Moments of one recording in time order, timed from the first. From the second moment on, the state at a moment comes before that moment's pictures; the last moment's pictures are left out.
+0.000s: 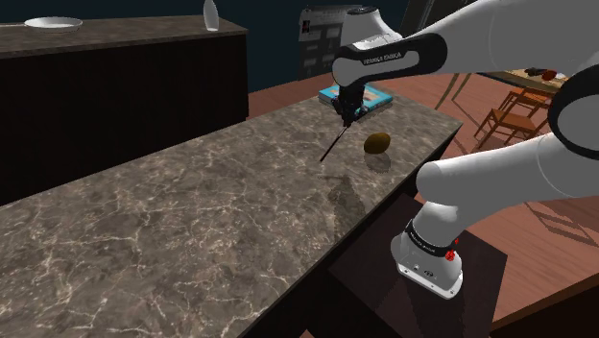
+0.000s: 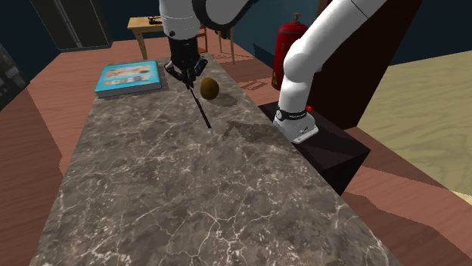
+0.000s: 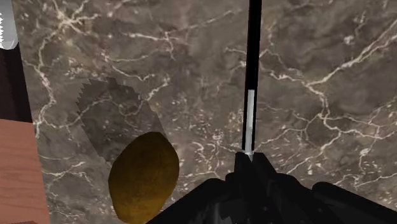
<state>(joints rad) -0.79 -0.60 0.67 -2.53 0.15 2.07 1.21</state>
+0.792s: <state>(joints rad) -1.05 -0.06 0.80 -2.12 -0.21 2.11 1.33</state>
